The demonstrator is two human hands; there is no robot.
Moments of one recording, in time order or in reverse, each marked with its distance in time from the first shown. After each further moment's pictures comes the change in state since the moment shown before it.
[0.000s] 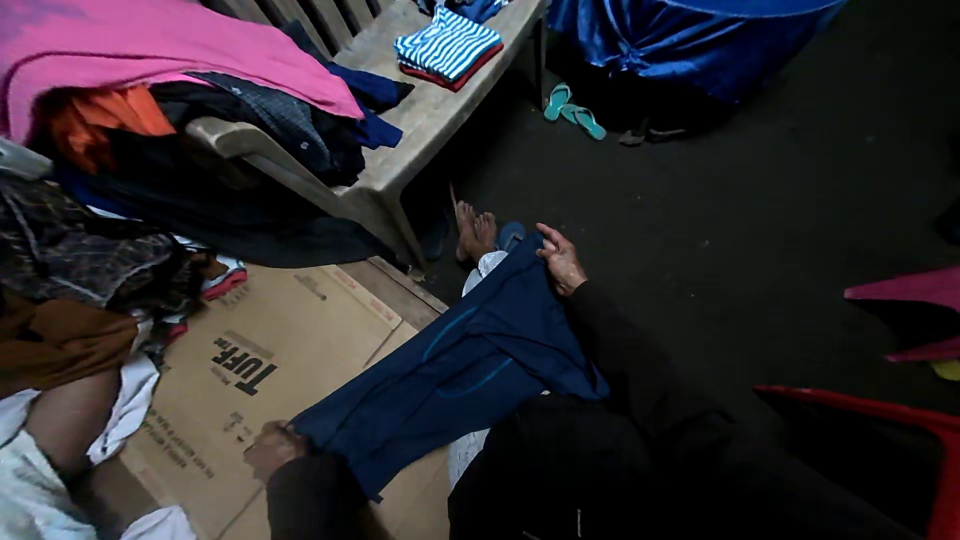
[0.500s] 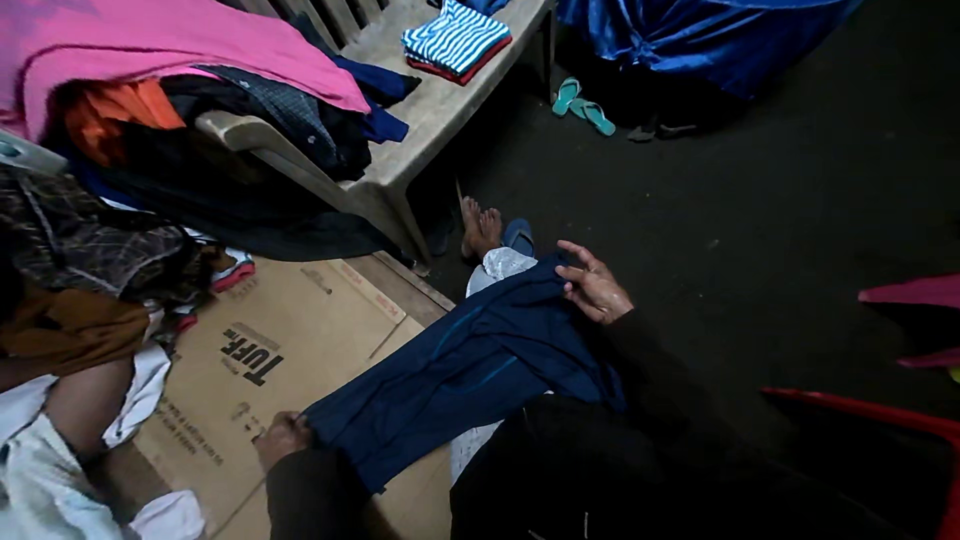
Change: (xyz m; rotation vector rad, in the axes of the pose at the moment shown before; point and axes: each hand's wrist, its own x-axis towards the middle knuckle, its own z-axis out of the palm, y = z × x) left_hand -0.005 0.001 -0.011 -0.010 -0.083 0.089; right_hand -0.064 -0.041 -0.022 0.248 -0.029 0.266
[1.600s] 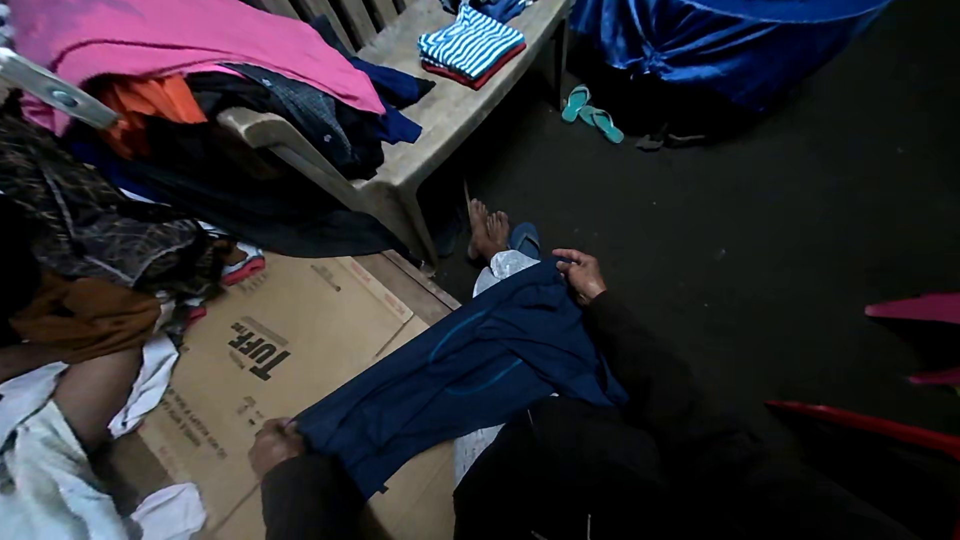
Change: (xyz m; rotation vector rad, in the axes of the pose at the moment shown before) left_hand 0.005 -0.028 0.004 -0.078 0.084 -0.044; right_hand 0.076 0.036 -0.003 -0.383 0.160 -0.069
